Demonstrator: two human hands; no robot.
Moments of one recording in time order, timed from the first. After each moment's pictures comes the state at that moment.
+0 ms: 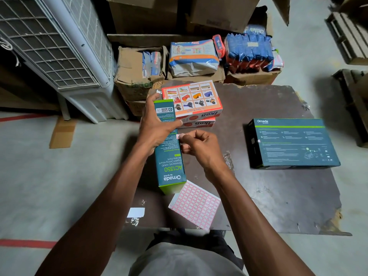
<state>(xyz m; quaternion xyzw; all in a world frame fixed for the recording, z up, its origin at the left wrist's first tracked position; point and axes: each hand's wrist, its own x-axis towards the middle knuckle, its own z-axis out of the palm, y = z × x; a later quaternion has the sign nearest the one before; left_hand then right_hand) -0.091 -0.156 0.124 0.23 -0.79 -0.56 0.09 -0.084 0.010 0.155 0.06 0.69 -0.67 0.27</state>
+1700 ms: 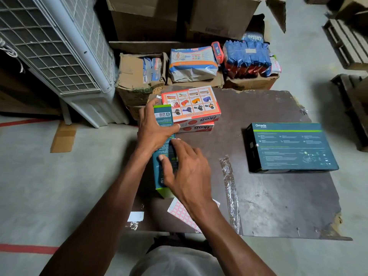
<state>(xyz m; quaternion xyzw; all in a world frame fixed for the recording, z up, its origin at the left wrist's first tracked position) -0.089 -0.151 0.134 0.23 -0.85 -0.45 0.12 -0.021 -0.002 0.154 -0.19 0.93 -0.31 -0.01</state>
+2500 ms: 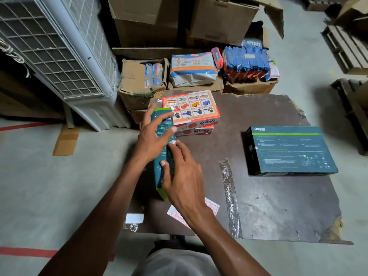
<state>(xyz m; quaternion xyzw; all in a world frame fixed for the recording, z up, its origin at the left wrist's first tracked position) -0.069 -0.157 0.128 0.12 -0.87 -0.47 0.12 -0.008 -0.003 0.151 -0.19 0.91 -0.37 0.03</state>
